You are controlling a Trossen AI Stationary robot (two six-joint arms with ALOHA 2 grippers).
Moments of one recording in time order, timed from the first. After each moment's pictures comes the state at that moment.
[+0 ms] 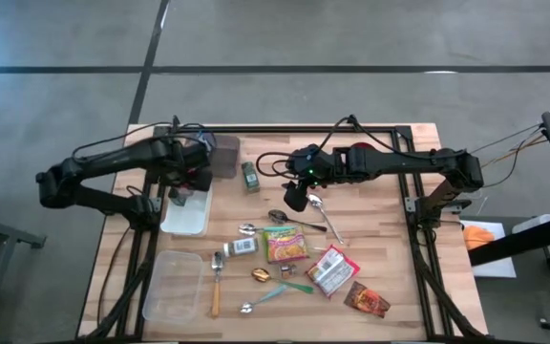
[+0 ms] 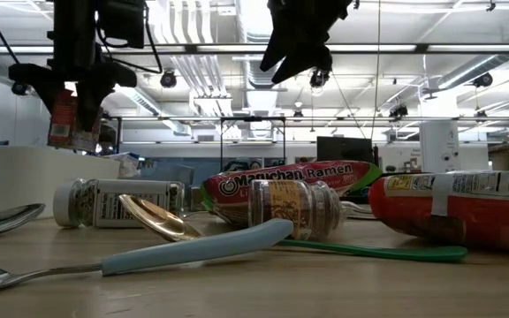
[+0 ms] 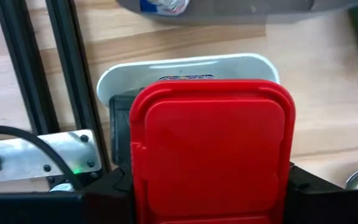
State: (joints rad) left arm 0.38 1.19 0.99 -1.34 -0.15 -1.06; right arm -0.06 1.63 1.45 -0.64 0.19 0.34
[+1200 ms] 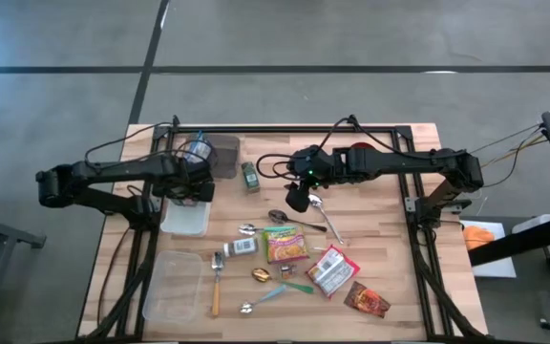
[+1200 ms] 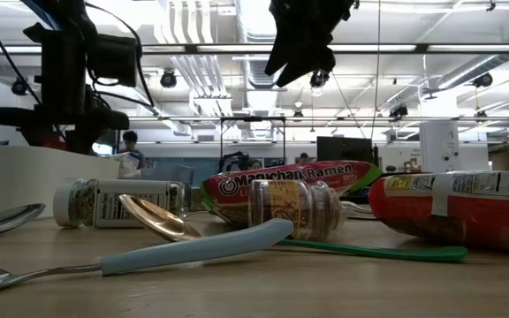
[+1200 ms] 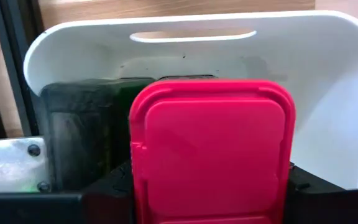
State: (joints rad) left arm 0.34 1.18 0.69 -1.06 -0.14 -1.14; right arm -0.06 1.63 1.45 -0.68 0.18 0.33
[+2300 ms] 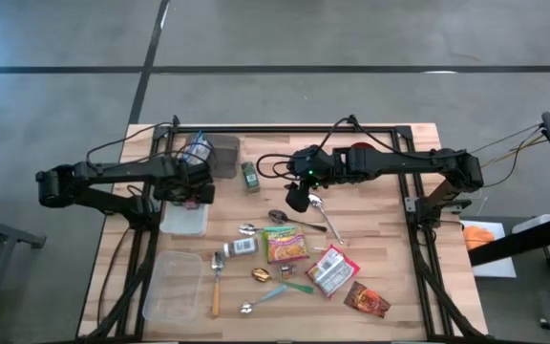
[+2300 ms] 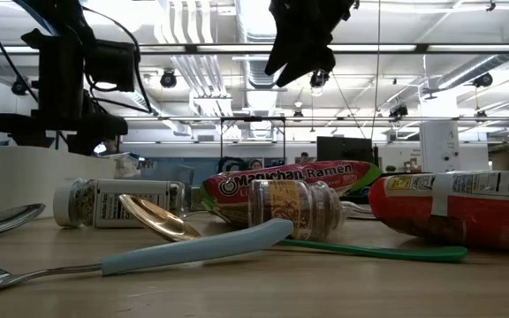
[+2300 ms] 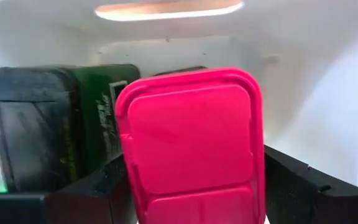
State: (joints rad) left arm 0.34 1.18 0.66 -1.02 -0.09 -1.15; right arm -0.06 1.63 1.45 -0.68 0.18 0.33
